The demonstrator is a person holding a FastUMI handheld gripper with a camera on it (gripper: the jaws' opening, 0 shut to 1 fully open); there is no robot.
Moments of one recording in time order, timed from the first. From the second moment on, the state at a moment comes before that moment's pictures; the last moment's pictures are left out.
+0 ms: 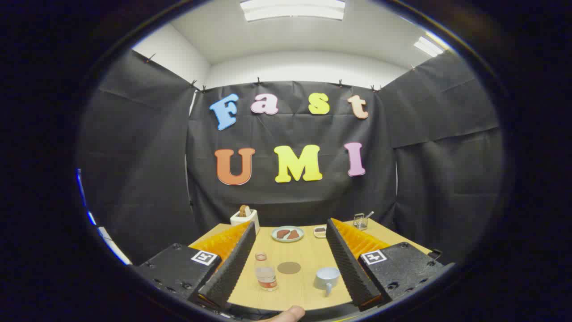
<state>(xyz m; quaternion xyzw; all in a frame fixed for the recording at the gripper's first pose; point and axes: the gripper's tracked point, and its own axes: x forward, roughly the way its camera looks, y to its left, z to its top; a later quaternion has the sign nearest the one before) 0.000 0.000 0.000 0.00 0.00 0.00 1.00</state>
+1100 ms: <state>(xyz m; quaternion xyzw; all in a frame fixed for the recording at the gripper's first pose) 0.000 0.017 -0.013 0.00 -0.01 0.01 1.00</state>
